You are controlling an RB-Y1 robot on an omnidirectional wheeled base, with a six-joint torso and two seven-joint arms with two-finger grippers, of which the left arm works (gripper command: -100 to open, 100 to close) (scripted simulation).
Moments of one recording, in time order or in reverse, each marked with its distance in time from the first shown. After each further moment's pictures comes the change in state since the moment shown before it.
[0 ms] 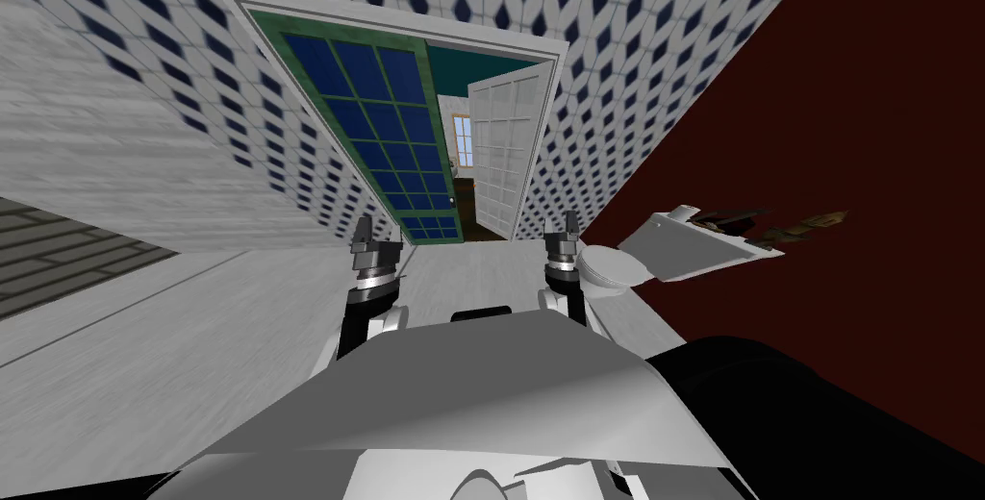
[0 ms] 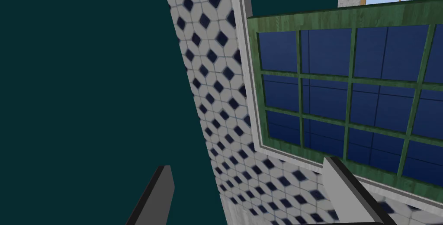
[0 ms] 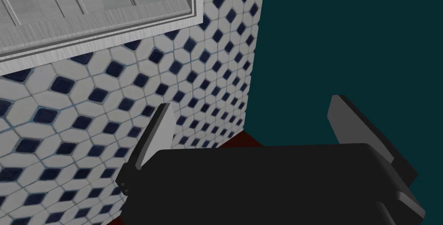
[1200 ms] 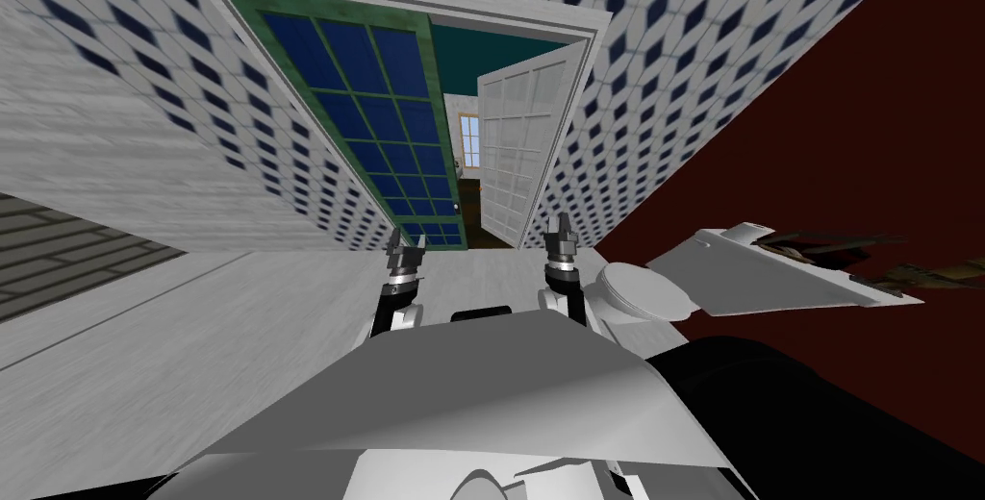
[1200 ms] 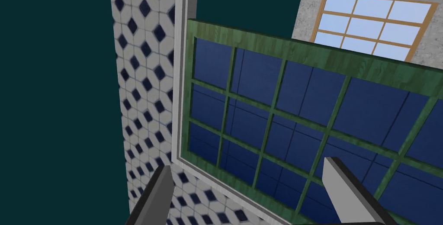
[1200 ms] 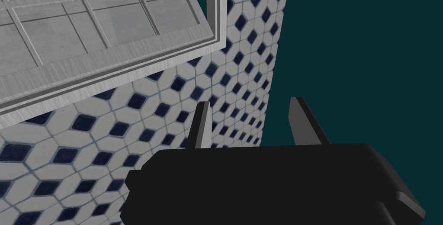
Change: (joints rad) arm -0.069 0.048 -0.082 0.231 0.054 -0.051 0.197
